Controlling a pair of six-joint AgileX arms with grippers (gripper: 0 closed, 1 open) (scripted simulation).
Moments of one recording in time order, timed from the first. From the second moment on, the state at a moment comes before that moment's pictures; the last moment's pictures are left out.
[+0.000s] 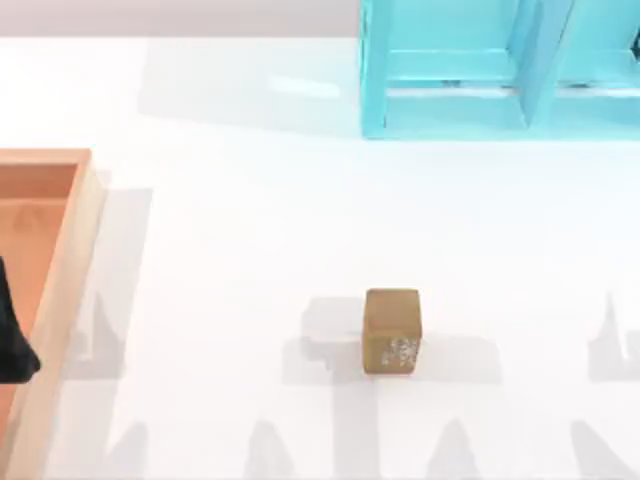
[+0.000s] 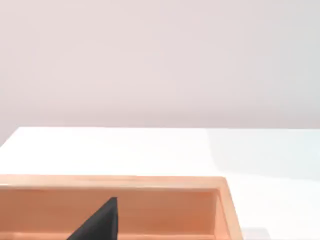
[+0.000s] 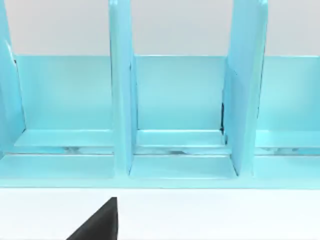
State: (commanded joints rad) left arm 0.00 0.00 0.00 0.00 0.00 0.00; right arm 0.00 0.00 0.00 0.00 0.00 0.00
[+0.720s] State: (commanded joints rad) left arm -0.10 0.50 0.35 -0.38 -0.10 -0.12; right arm 0.00 0.00 0.00 0.00 0.00 0.00
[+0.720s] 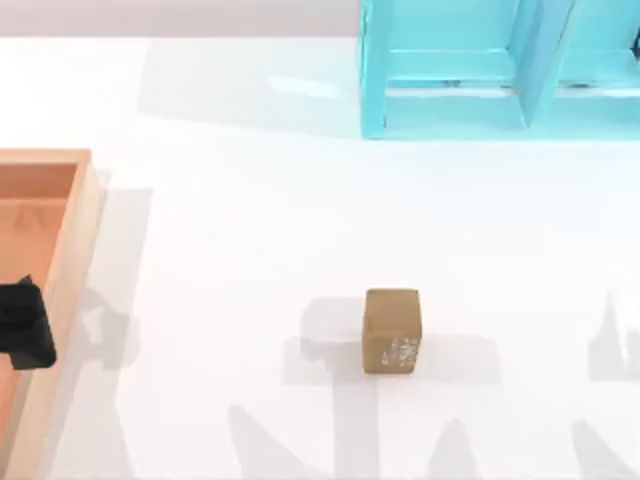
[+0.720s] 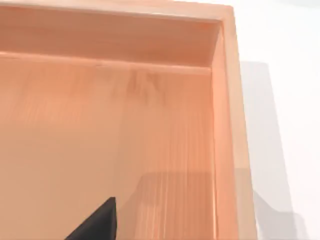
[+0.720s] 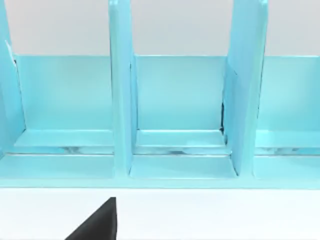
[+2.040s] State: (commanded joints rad) left arm -0.84 2.20 2.05 -1.39 0.00 -0.84; right arm 0.00 0.00 0.00 0.00 0.00 0.00
